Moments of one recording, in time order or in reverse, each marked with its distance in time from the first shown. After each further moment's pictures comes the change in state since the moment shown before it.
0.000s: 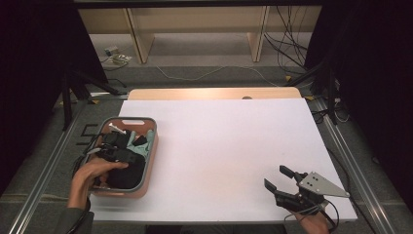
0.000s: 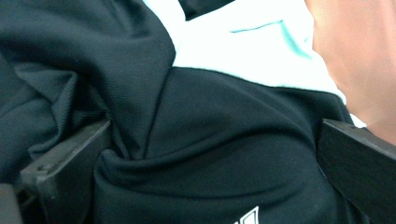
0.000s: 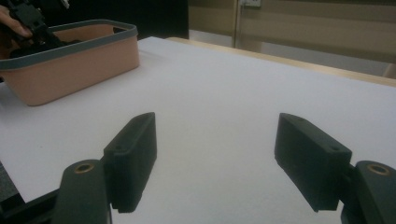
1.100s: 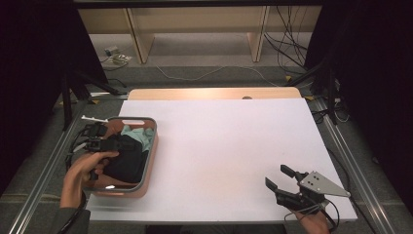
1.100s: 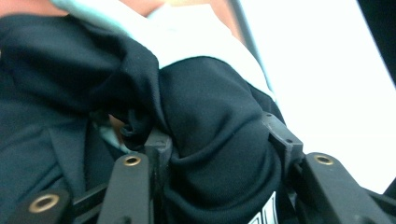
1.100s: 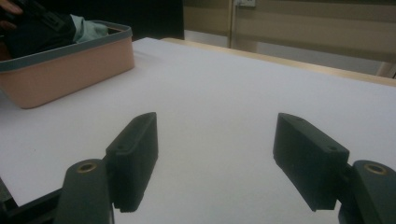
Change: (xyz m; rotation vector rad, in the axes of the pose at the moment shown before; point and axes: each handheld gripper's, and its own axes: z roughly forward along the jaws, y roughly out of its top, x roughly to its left) left arm 0.027 0.000 -0.039 -0.305 -0.331 -0.137; right arm -0.001 0.001 0.000 0.001 -0.019 0.010
